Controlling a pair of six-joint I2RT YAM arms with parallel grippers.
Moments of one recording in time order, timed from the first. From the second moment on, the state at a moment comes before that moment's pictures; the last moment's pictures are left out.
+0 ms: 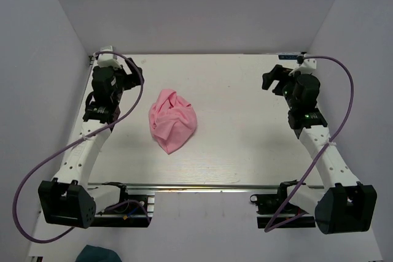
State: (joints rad) left arm -0.13 1.13 1.00 0.00 -0.14 -0.28; right arm 0.12 1.10 0.88 0.08 0.01 0.27
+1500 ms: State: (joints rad) left arm -0.33 1.88 1.40 -0.35 -0.01 -0.14; right arm 0.65 1.82 1.26 -0.24 -0.45 0.16
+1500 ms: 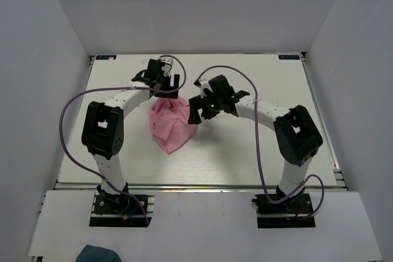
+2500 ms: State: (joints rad) left arm -0.34 1.78 1.39 -0.33 -0.13 -0.13; right arm 0.75 1.94 1.35 -0.23 -0.25 0.19
